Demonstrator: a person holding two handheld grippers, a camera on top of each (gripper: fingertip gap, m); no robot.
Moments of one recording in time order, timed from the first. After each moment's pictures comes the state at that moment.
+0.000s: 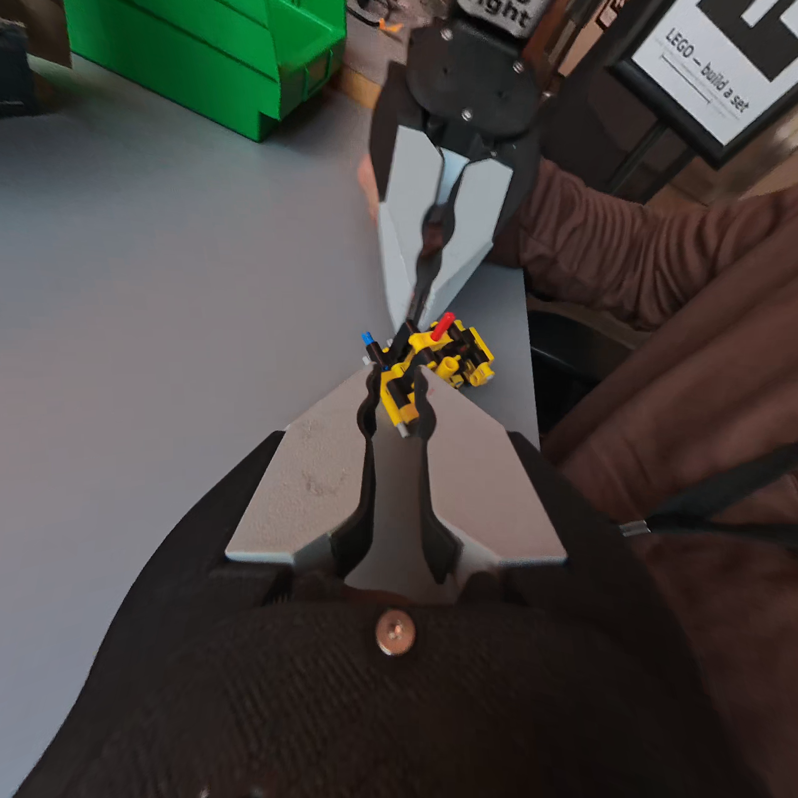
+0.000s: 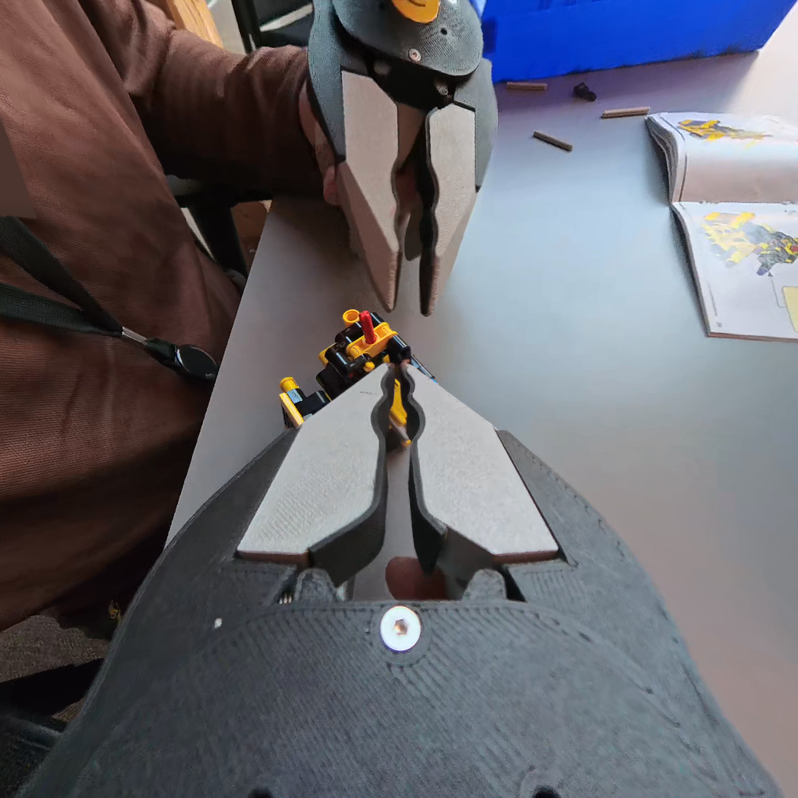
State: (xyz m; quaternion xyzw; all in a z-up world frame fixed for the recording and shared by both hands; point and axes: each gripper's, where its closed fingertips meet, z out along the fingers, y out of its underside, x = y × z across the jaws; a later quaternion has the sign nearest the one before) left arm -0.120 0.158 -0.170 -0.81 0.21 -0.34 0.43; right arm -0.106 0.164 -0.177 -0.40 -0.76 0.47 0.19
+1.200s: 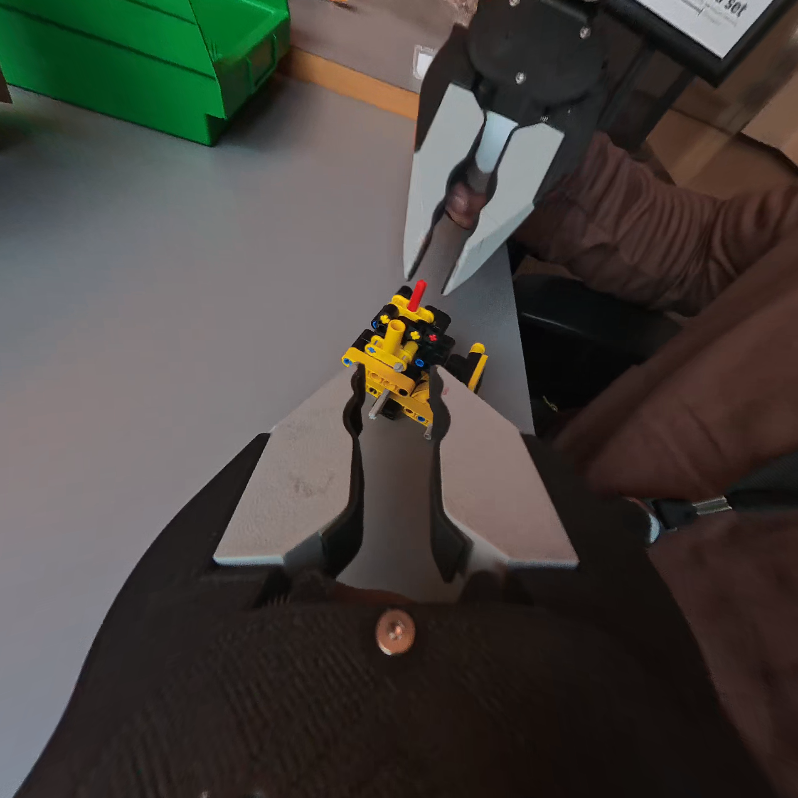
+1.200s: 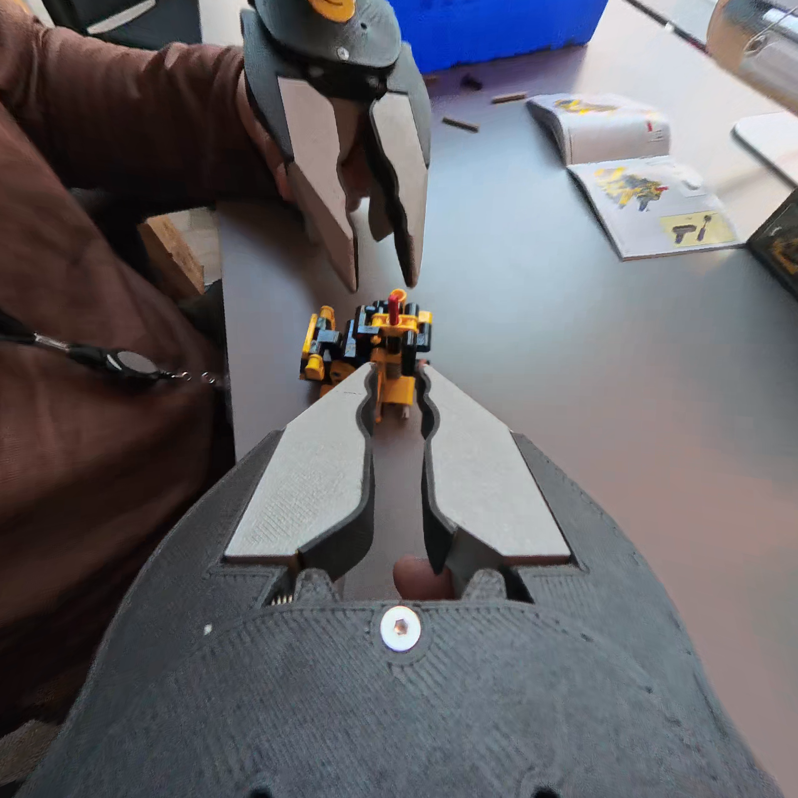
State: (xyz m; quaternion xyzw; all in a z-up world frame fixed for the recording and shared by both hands) left arm -0.107 0.144 -0.172 -0.79 0.28 -0.32 0.43; right arm -0.067 0.164 -0.169 -0.50 -0.71 0.41 0.28
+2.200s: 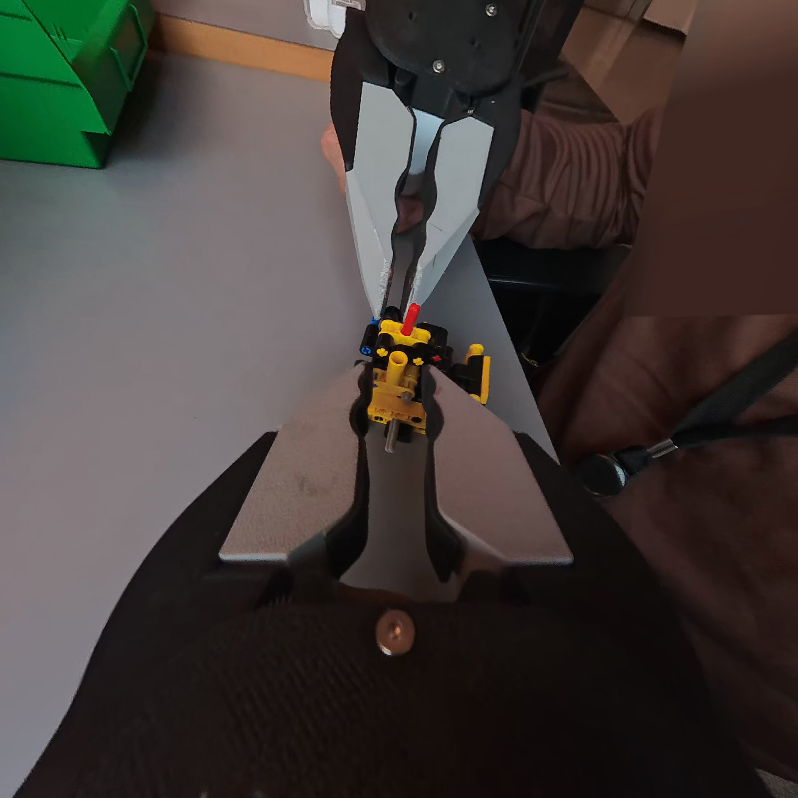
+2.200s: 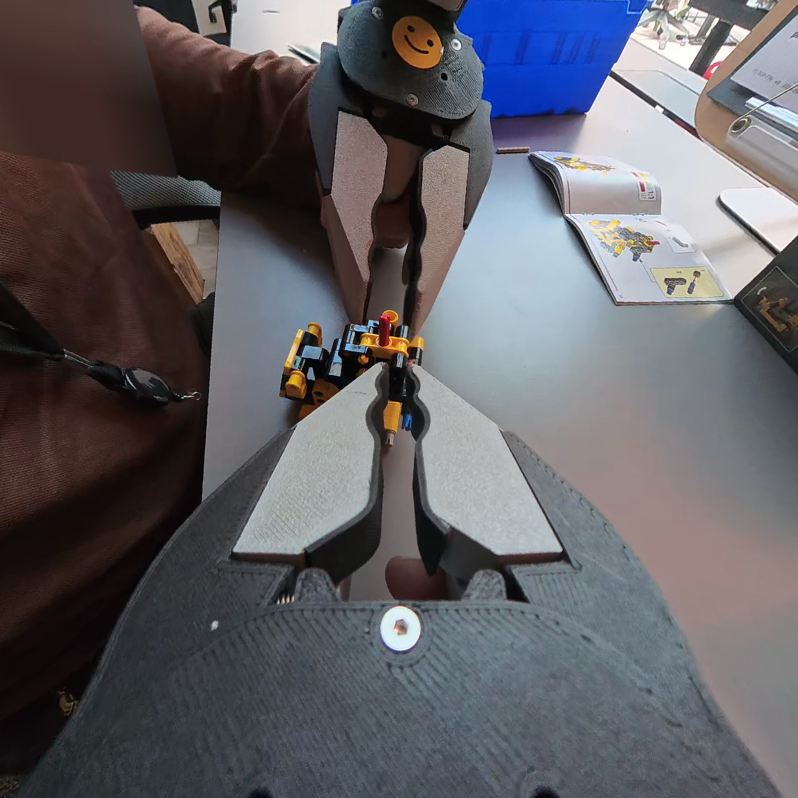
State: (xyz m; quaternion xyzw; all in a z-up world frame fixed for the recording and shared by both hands) left arm -0.088 0.154 -0.175 -0.75 0.40 -0.35 0.38; right arm -0.081 0.165 -0.170 -0.45 -0.71 0.44 0.32
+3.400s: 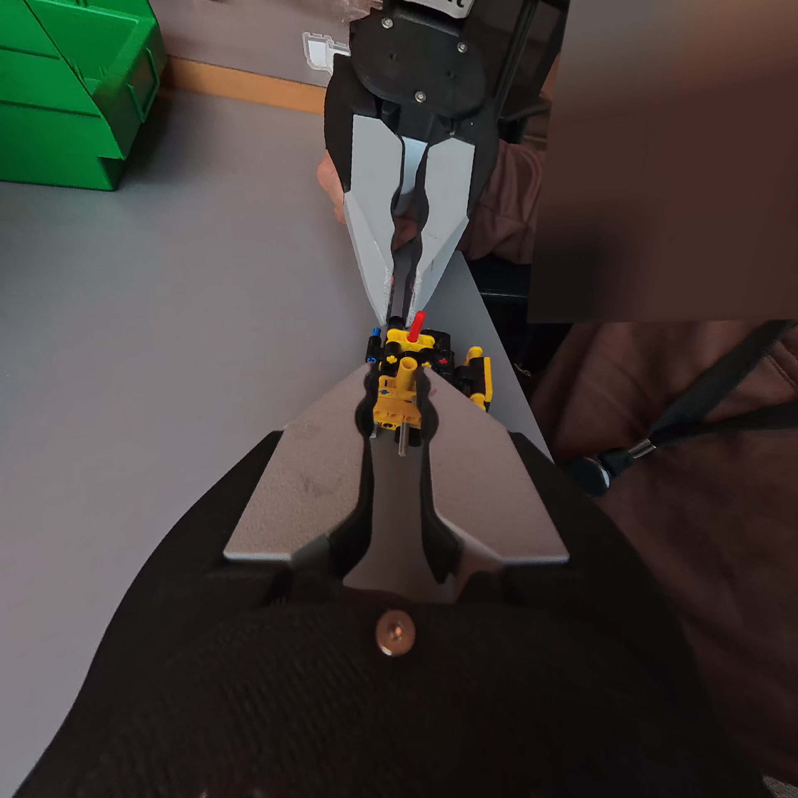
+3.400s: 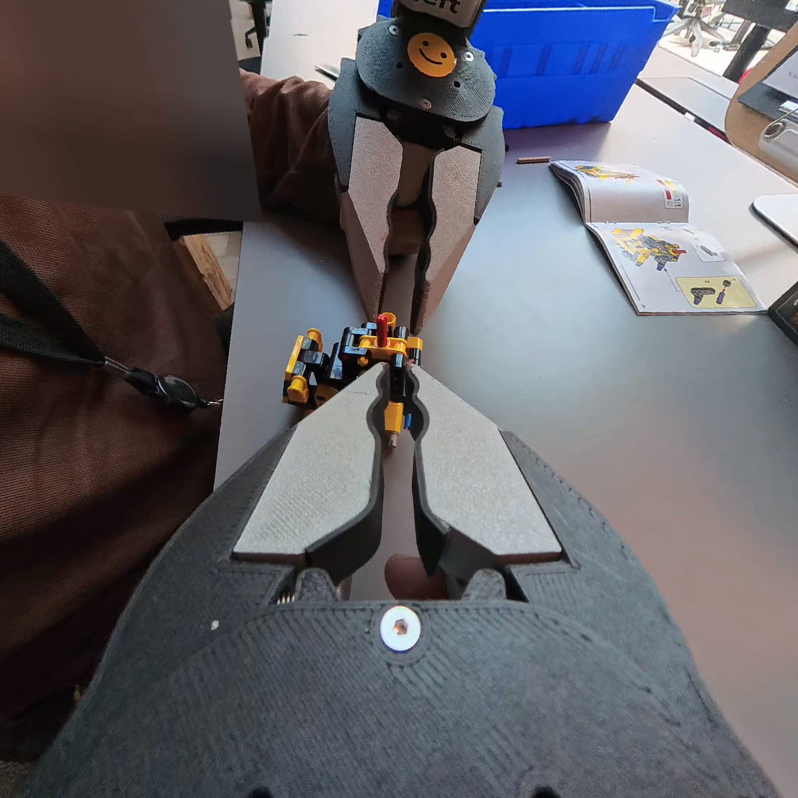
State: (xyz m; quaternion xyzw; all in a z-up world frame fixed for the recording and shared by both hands) left arm -0.094 0.151 -0.169 -0.74 0.40 -0.36 0.41; right arm -0.082 0.159 -0.168 -0.44 -0.71 0.46 0.30
